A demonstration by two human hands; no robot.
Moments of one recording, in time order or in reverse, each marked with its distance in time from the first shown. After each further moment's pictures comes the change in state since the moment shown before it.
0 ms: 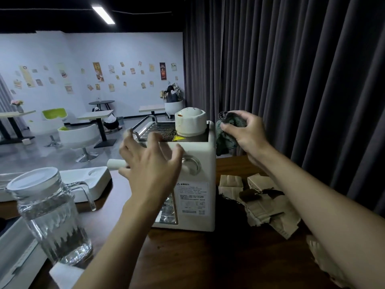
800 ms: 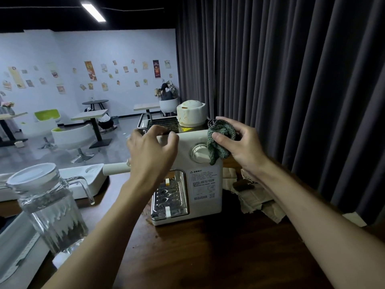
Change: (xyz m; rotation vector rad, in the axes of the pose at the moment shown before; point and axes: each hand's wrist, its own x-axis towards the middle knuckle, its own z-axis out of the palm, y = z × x) left_hand 0.008 0.009 -0.002 -0.154 -0.102 0.018; right_hand -0.059 -0.003 -0.009 0.137 -0.114 -0.059
